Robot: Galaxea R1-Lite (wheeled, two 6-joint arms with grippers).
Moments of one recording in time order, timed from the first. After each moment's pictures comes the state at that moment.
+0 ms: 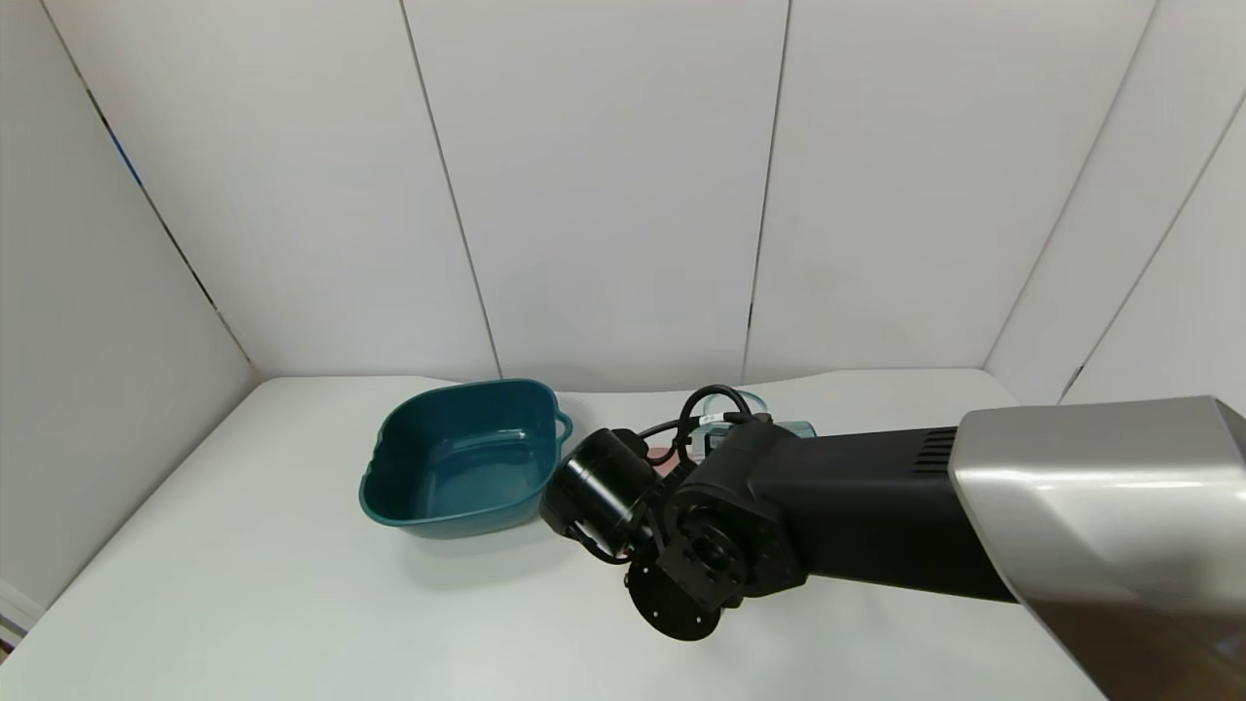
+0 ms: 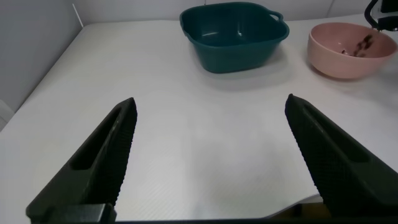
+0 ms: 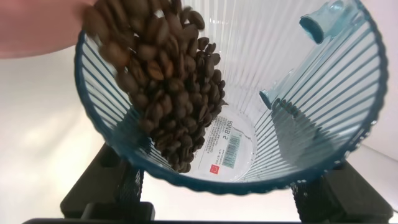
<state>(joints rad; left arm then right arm) 0.00 0.00 0.00 0.00 0.00 0.00 0.93 2.32 -1.82 0.65 -1.22 -0.63</state>
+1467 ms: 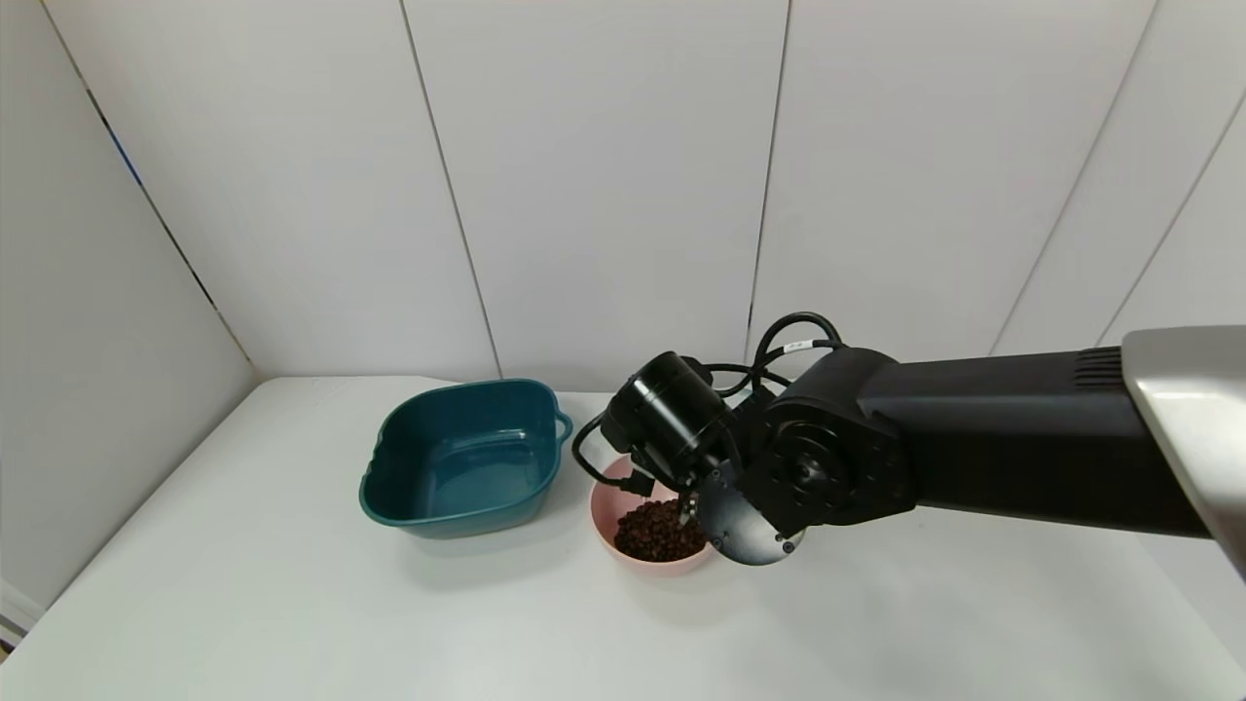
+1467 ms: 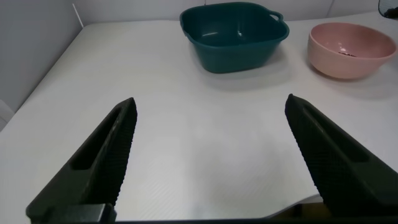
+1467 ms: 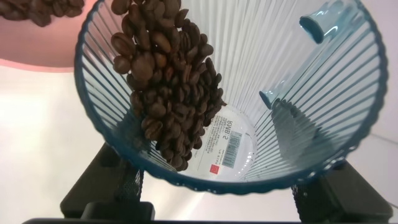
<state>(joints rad) 0.00 0.00 0.00 0.00 0.00 0.00 0.85 2.20 -1.78 0.64 -0.83 -0.48</state>
